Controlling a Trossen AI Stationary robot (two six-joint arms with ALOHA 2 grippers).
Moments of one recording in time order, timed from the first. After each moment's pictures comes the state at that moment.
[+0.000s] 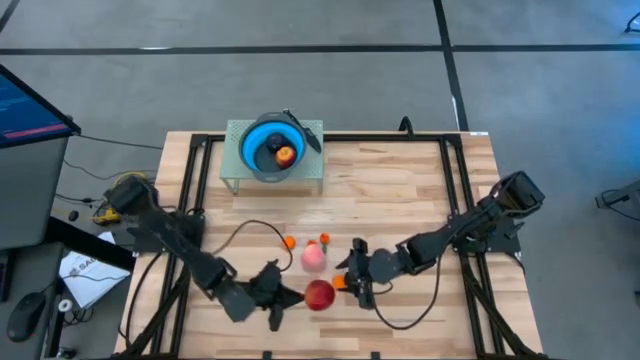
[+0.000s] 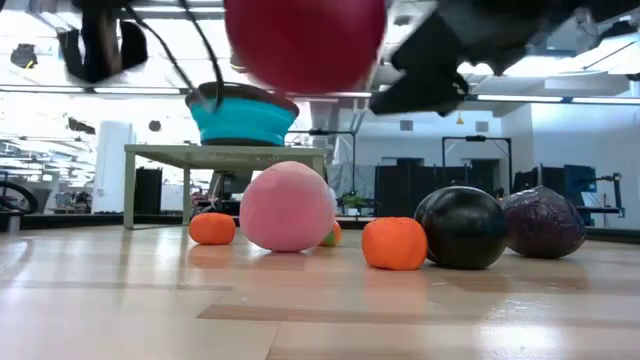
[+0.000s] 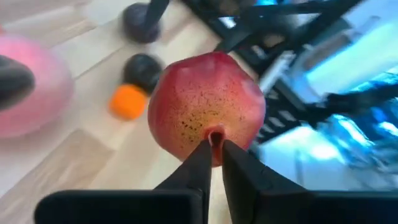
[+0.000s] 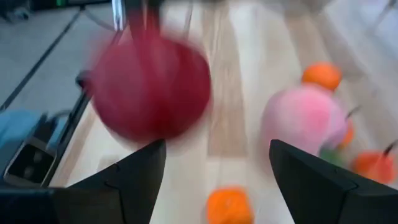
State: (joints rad) left arm -0.73 1.59 0.84 0.26 -0.66 -1.05; right arm 0.48 1.64 0.87 0.18 0.27 0.35
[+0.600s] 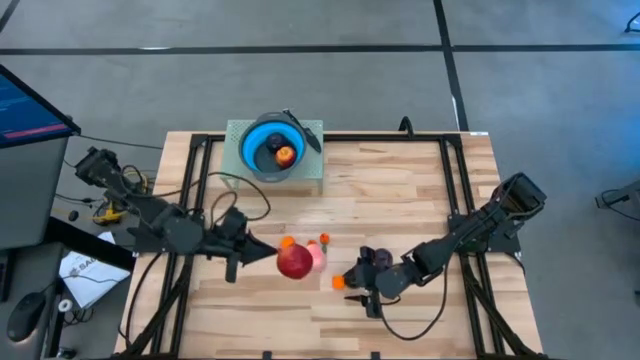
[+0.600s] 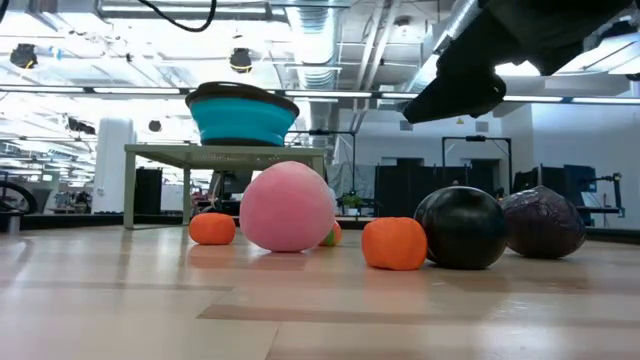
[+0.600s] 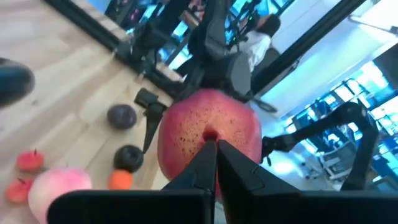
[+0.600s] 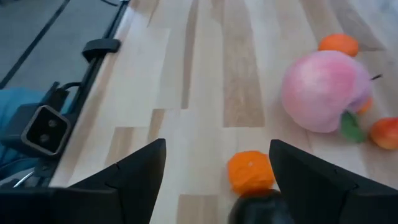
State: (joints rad) left arm -0.60 1.00 0.84 -0.06 -0.54 -0.83; right arm 0.57 1.64 0.86 0.12 0.35 0.40
